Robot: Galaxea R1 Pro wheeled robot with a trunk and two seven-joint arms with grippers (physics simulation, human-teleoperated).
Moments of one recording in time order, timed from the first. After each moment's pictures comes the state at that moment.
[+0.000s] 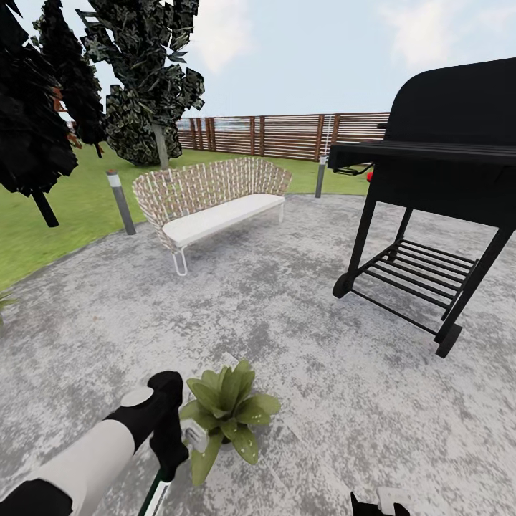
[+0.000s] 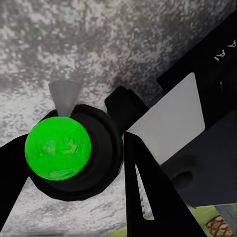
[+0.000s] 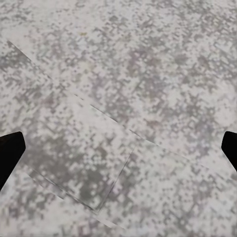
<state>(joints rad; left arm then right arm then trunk) -0.76 0.05 -0.41 -0.56 -1.09 0.99 -1.50 -0.38 -0.05 -0.23 -0.12 0.13 -0.40 -0.01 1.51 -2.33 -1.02</state>
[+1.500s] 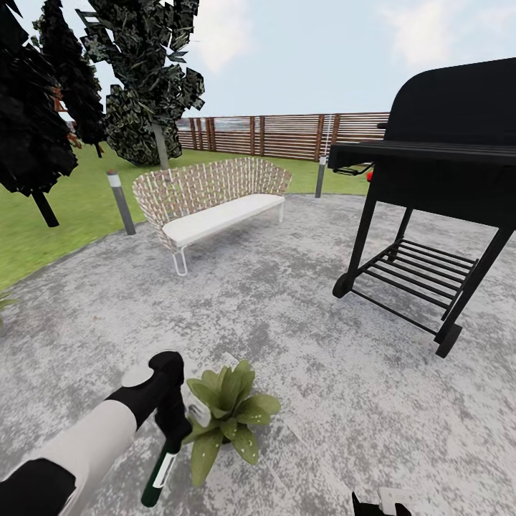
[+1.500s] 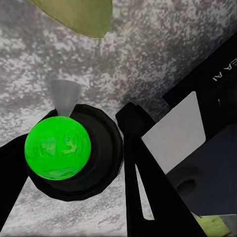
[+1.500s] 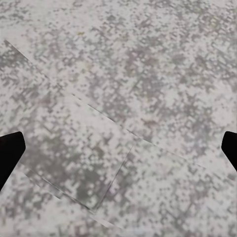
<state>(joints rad) -0.83 0.06 -0.41 -0.58 -1.09 0.99 -1.53 -0.38 -0.06 -0.23 -0.12 0.14 -0.40 -0.01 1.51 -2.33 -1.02</state>
